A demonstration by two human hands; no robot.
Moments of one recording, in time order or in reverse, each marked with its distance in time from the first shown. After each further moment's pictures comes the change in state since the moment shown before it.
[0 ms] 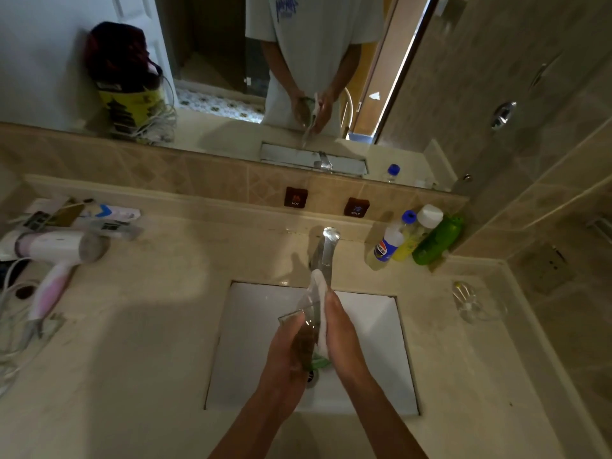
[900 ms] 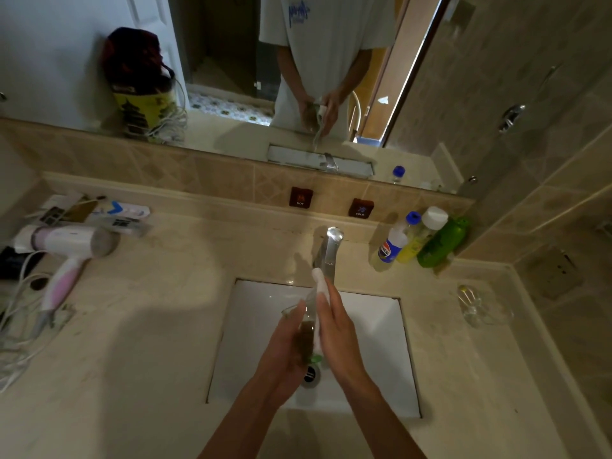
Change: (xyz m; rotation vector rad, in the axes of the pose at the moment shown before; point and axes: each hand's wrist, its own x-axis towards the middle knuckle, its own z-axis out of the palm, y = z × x) left_hand 0.004 0.008 -0.004 -0.018 -0.060 -0.074; right_hand 0.001 0.018 -0.005 -0.221 0.022 -0.339
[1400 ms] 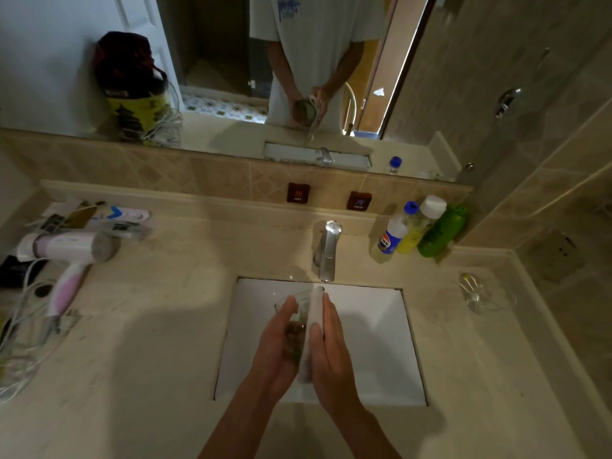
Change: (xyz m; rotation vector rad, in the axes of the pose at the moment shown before) left_hand -0.001 0.000 -0.012 -0.058 0.126 -0.024; right_hand -0.042 0.037 0.020 -0.015 0.046 -0.109
